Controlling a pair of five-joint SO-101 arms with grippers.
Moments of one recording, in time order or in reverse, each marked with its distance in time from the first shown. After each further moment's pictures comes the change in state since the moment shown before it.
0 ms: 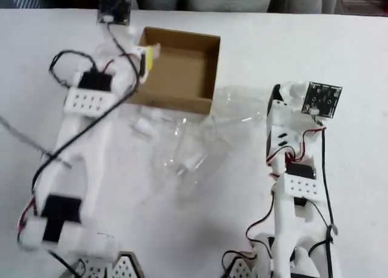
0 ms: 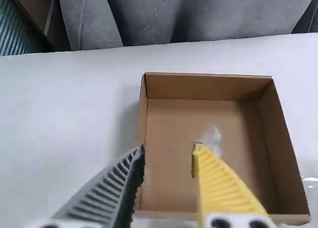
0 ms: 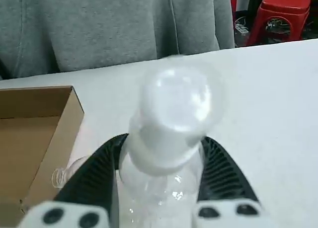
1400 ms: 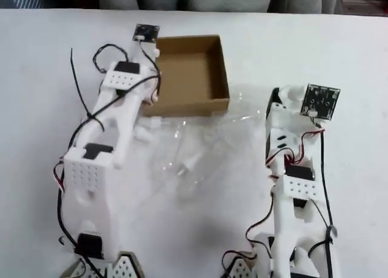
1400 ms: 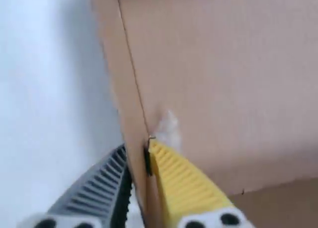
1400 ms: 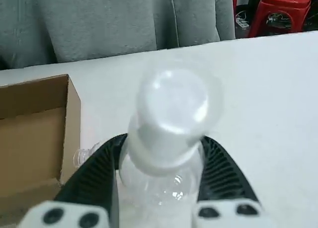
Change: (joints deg) left arm 1.7 39.9 -26.8 18.5 -0.2; right arm 0.0 0.1 1.9 0.0 0.1
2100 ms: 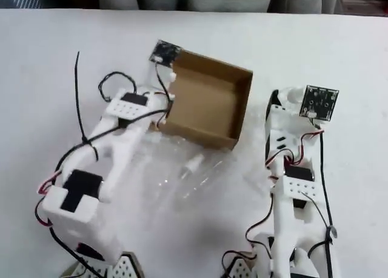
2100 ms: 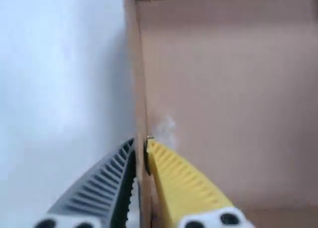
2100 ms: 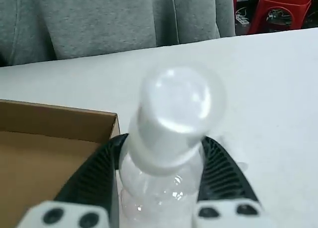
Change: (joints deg) left arm 5.5 -27.2 40.4 -24.4 -5.0; right arm 0.1 -0.1 0.1 0.0 0.4
